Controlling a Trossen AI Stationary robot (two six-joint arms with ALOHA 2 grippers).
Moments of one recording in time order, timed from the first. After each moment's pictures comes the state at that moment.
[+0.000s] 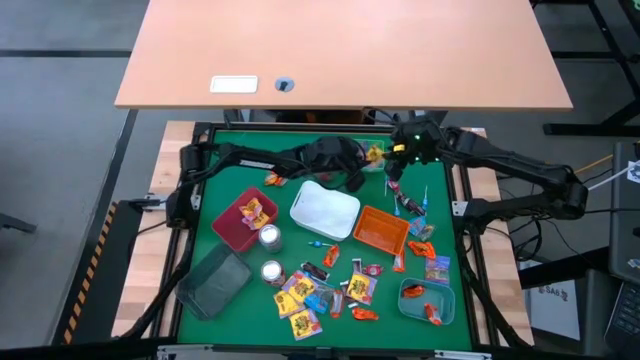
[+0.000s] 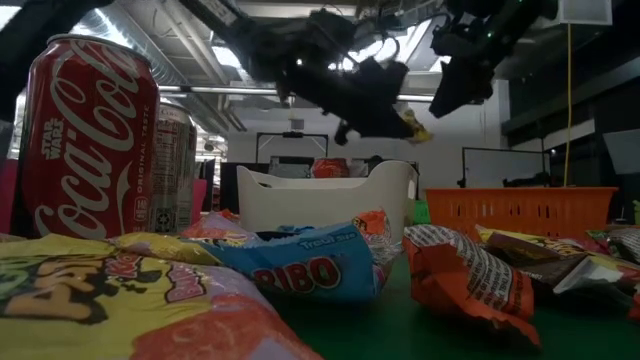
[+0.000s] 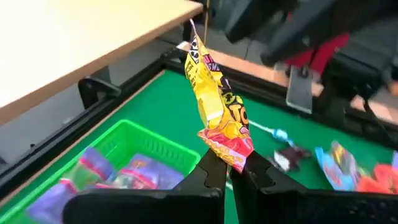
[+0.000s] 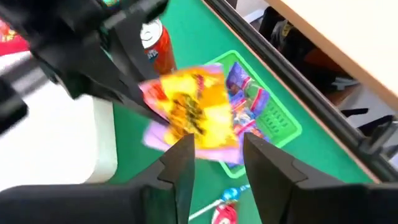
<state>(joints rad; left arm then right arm) 0.27 2.02 1.39 0.29 -0.06 -0.18 -0.45 1.15 1.03 -0.68 0.06 0.09</state>
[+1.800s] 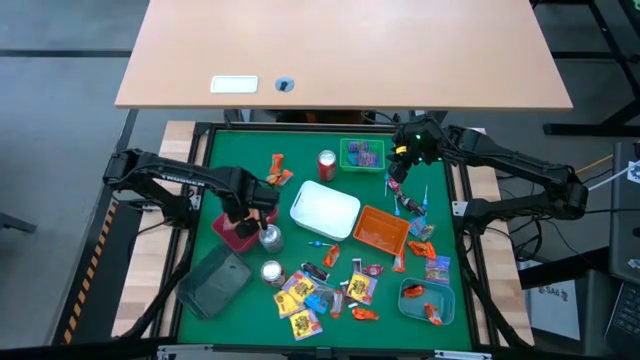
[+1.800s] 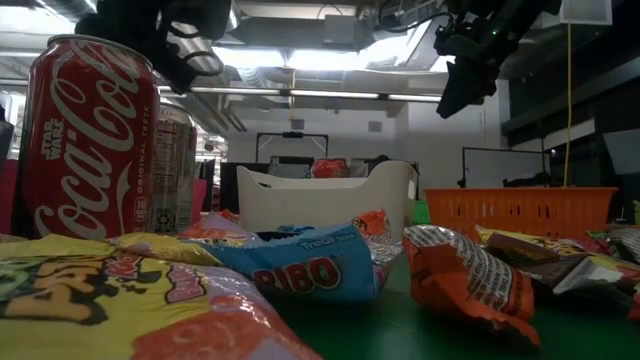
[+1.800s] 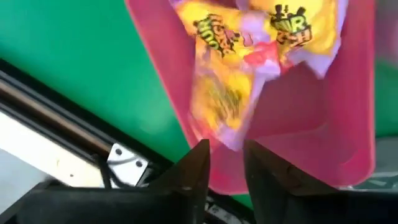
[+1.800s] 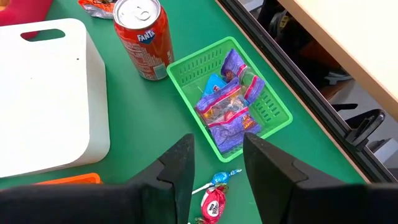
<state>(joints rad) -0.03 1.46 1.11 -1.42 -0.09 -0.63 -0.45 1.15 1.05 -0.76 0.07 0.05</state>
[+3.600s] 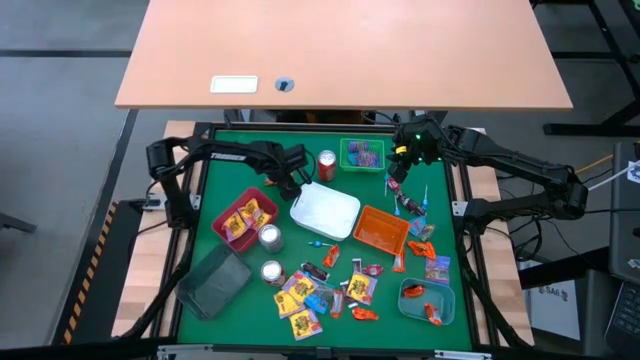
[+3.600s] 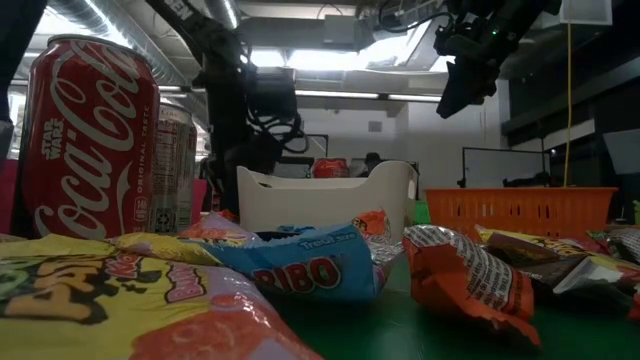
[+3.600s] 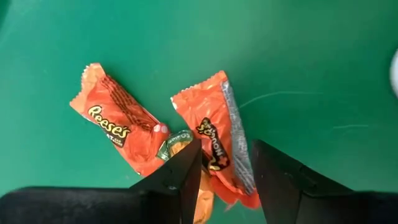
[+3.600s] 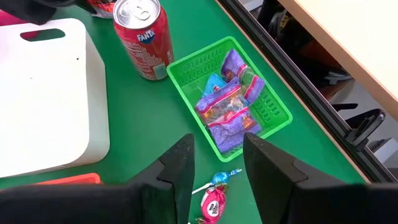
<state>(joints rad) 0.39 1.79 1.11 -0.69 -0.22 -0.21 -0.45 1.15 1.05 -0.76 0.07 0.05</state>
